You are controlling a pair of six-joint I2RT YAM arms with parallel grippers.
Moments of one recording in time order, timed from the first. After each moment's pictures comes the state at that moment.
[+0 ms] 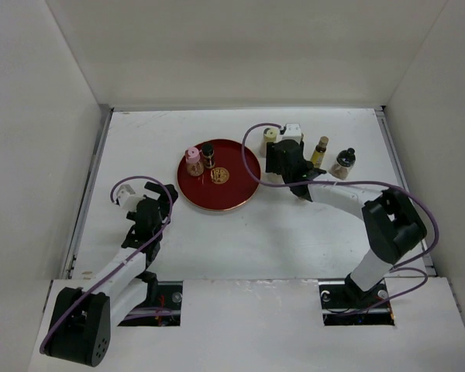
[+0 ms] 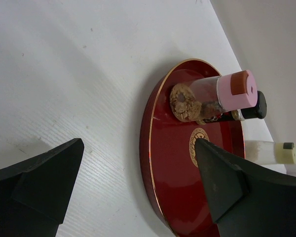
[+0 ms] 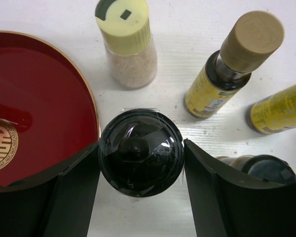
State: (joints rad) left arm -0.22 0.90 0.16 0.37 -0.41 -1.02; right arm 0.58 1.67 1.03 0.13 0.47 0.29
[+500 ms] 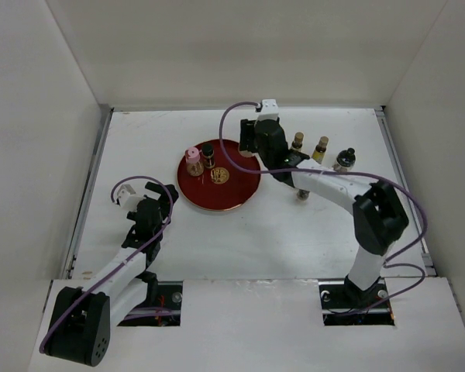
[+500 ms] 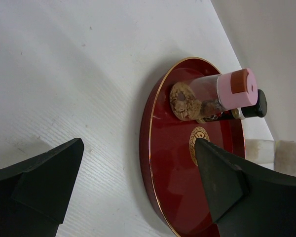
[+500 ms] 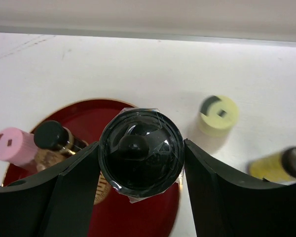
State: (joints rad) left arm -0.22 0.91 0.16 0.37 -0.41 -1.02; right arm 0.68 1.75 1.33 0.14 0.45 0.25
